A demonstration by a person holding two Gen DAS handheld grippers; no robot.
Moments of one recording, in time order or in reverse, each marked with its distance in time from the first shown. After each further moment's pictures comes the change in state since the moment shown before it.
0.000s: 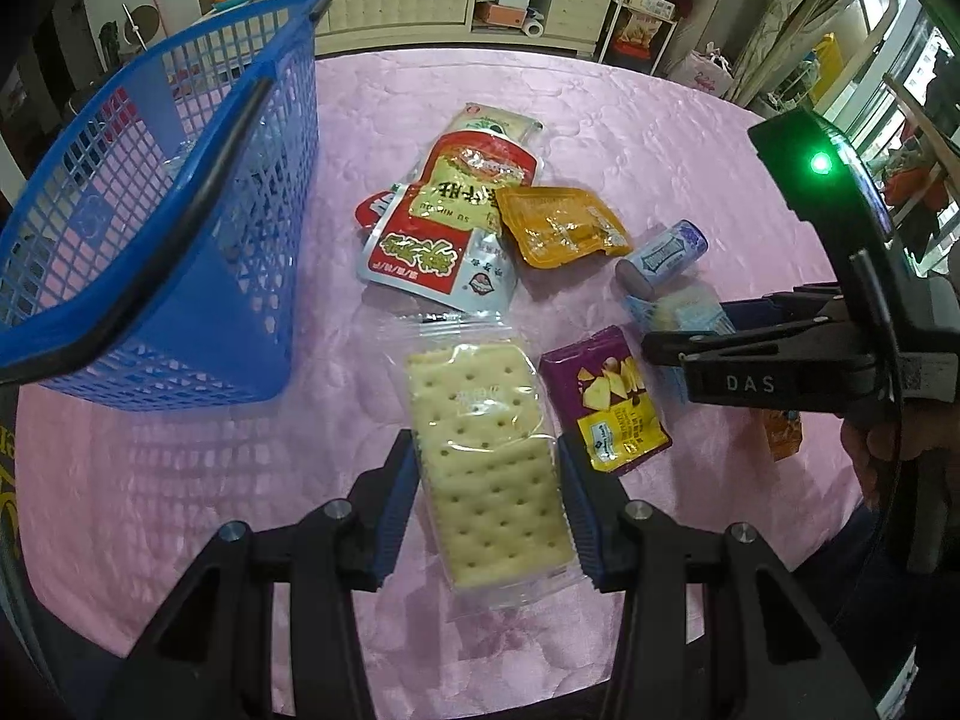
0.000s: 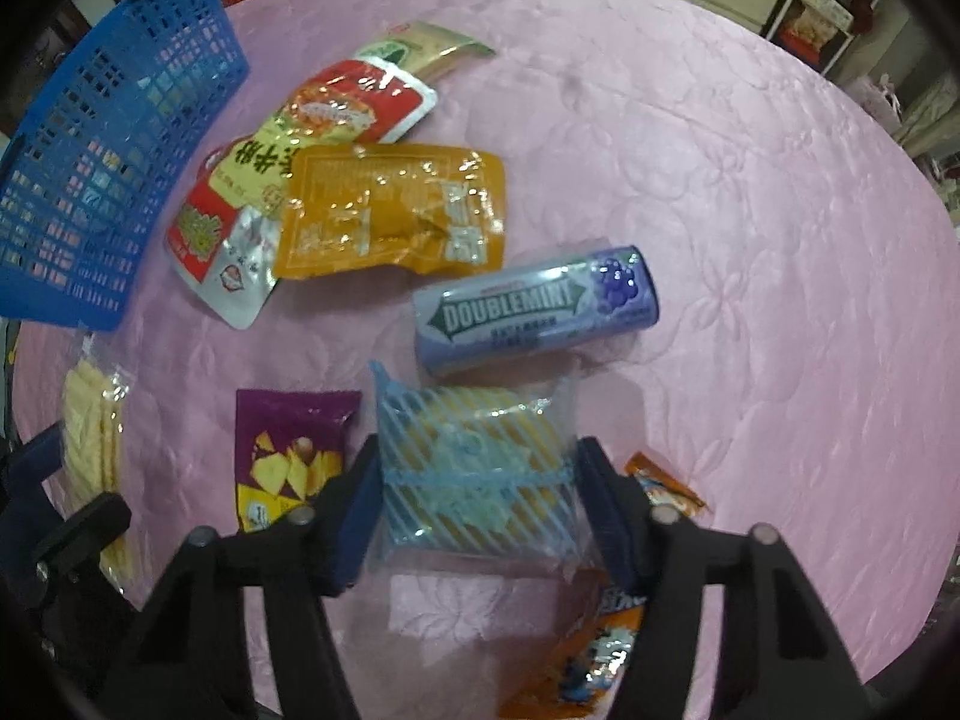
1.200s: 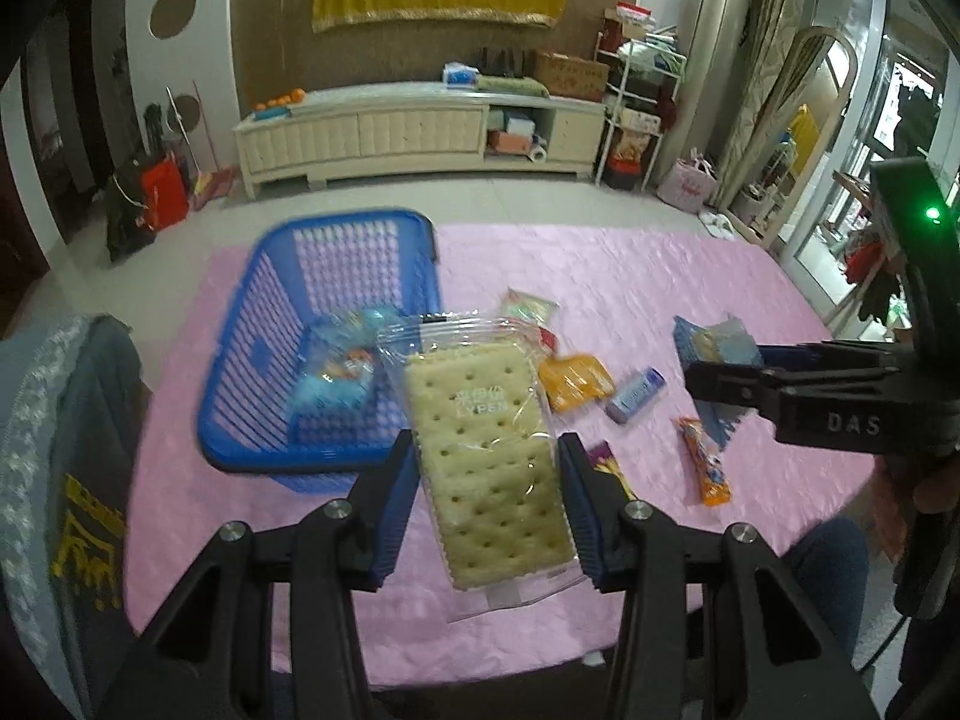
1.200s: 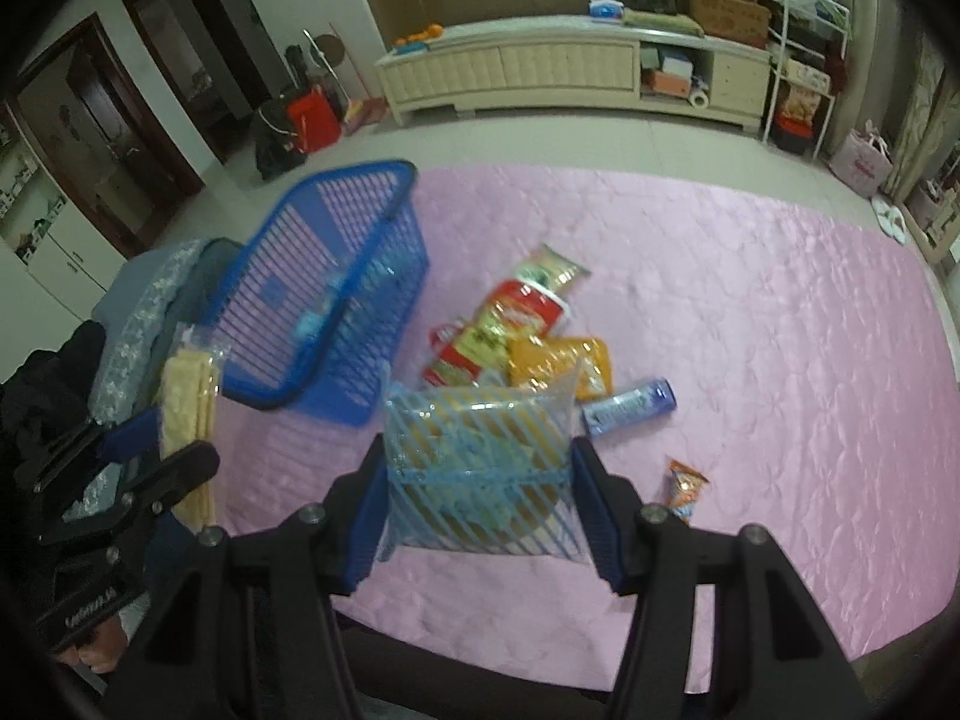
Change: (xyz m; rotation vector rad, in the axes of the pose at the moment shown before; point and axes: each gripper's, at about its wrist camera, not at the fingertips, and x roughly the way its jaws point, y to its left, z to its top) left arm -0.167 0.046 0.012 0.024 -0.296 0.037; right arm -0.201 0.053 -0.016 0.049 -0.347 0.162
